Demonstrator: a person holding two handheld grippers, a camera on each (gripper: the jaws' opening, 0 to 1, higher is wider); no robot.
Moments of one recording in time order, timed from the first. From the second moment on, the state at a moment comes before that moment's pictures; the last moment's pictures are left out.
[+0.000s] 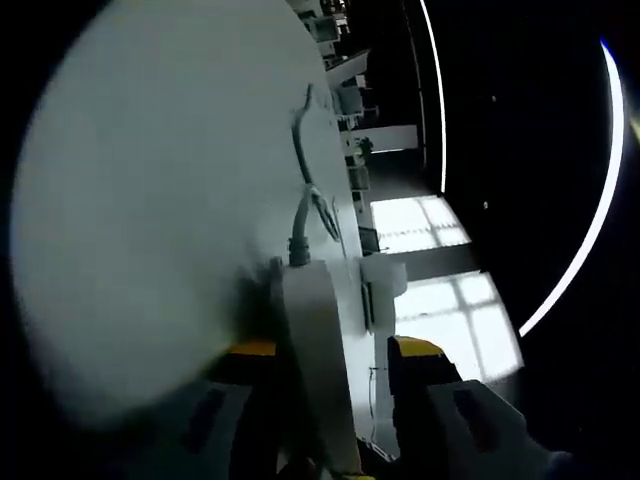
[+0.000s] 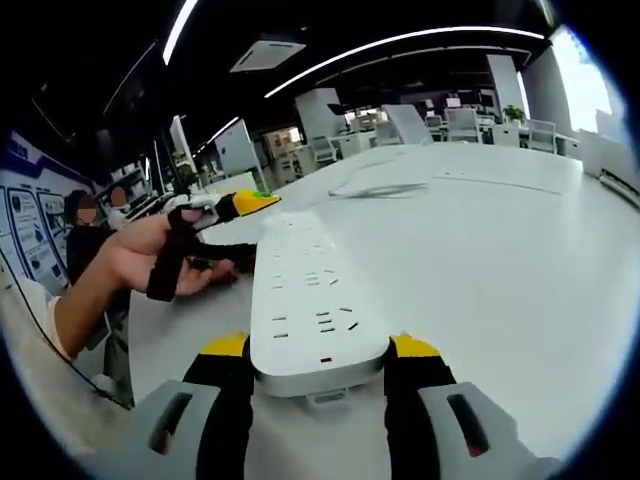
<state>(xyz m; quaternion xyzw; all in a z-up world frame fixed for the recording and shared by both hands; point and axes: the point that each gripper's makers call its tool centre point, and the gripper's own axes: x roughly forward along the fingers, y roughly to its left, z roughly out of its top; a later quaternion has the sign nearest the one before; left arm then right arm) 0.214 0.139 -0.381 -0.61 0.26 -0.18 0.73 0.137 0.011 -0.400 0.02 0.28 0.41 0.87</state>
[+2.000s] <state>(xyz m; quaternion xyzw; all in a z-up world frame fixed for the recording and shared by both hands) 0.215 0.150 -0.379 -0.62 0.26 -0.23 0.70 0.110 0.028 -0.376 -0.01 0.20 0.44 0.87</state>
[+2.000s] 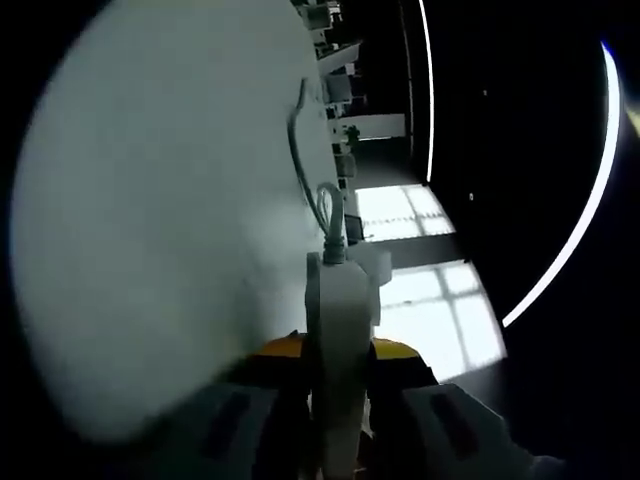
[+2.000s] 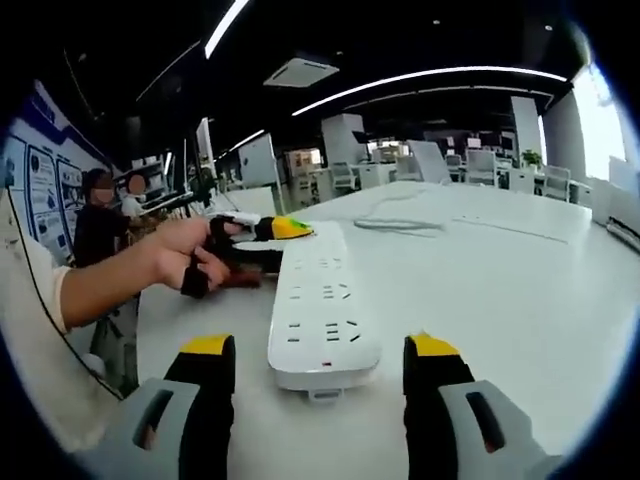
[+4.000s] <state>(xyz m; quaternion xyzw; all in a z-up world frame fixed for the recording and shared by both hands) 0.213 0.229 -0.337 -0.64 0.28 -0.32 0.64 0.079 0.004 -0.328 -0.02 0.13 0.48 0.87</state>
